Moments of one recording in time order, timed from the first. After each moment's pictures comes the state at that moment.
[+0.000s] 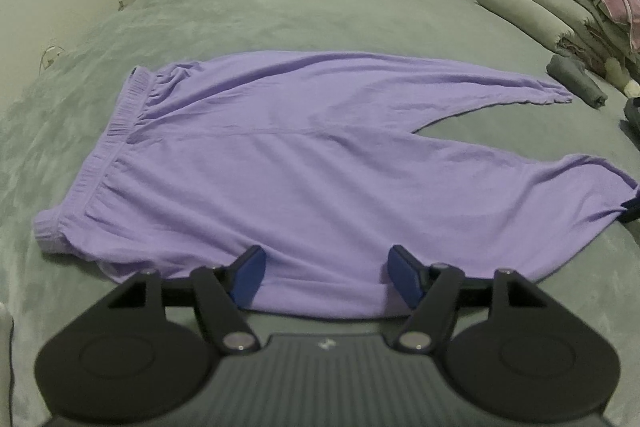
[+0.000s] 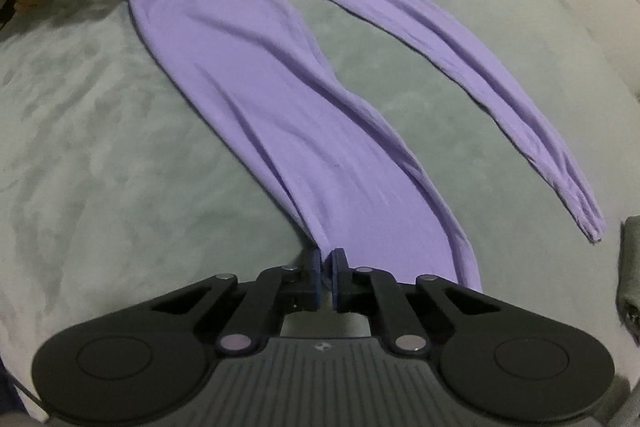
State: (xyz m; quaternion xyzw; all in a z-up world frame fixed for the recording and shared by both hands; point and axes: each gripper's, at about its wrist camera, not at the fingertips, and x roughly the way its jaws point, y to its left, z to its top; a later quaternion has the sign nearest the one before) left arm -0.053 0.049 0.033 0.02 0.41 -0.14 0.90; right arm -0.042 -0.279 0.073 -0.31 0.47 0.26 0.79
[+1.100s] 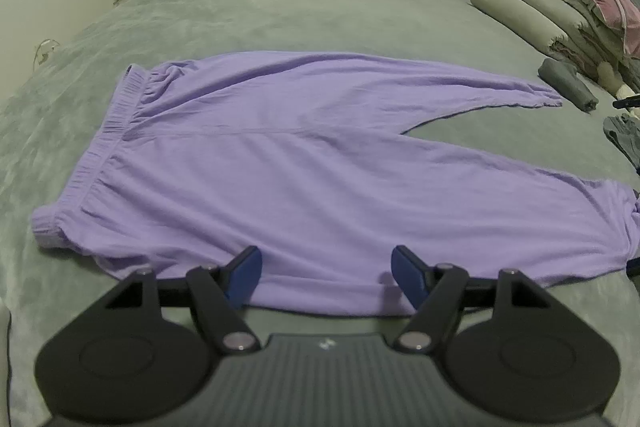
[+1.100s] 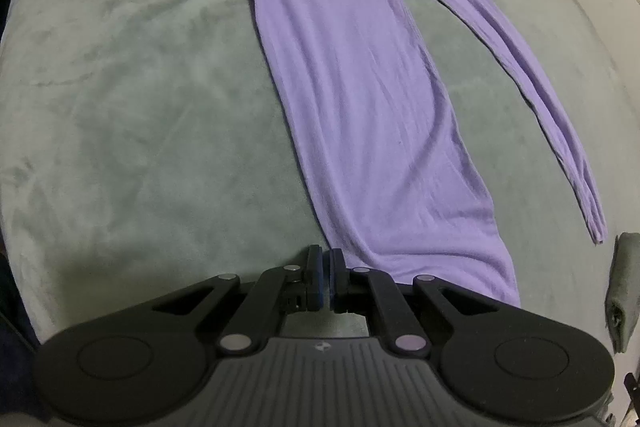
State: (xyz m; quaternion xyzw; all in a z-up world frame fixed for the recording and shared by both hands) left arm -0.058 0.049 0.039 0.01 0.42 -0.16 0.90; right arm -0.102 -0.258 0.061 -0.38 0.48 0.27 0.74
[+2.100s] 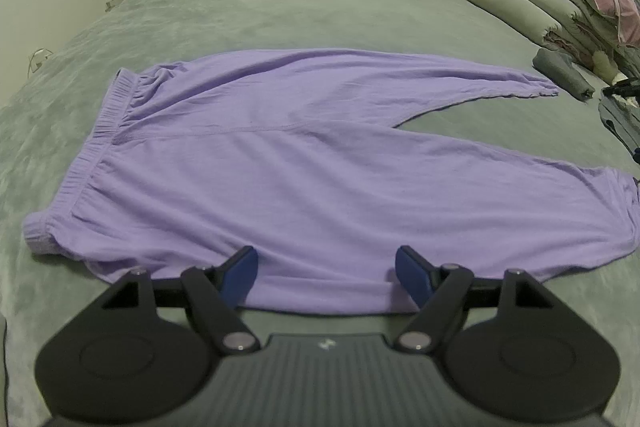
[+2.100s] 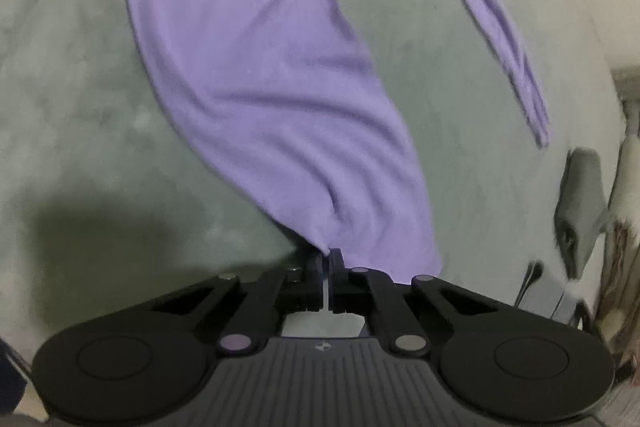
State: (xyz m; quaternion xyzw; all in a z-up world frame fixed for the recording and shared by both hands) left arm -0.056 0.044 0.036 0.02 0.42 -0.16 0.89; right arm -0.055 -0.339 0.050 -0.44 0.56 0.16 0.68
